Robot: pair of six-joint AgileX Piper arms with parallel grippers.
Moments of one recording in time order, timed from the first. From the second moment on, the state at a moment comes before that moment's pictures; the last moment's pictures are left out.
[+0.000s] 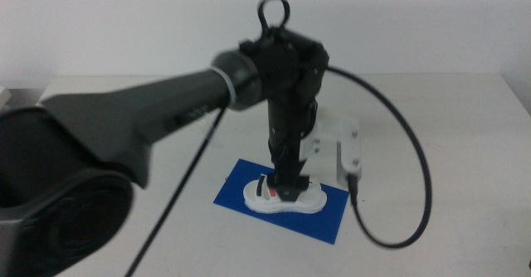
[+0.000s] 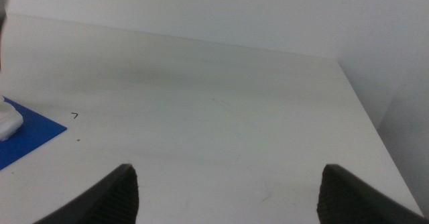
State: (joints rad) left arm -0.70 2.20 -1.91 -0.01 1.22 1.03; right arm 0.05 -0.01 0.03 -0.01 0.24 -0.06
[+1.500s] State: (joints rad) left arm -0.11 0.61 -0.67 0.35 0.57 -0.32; right arm 0.05 -0.01 0.03 -0.01 0.24 -0.06
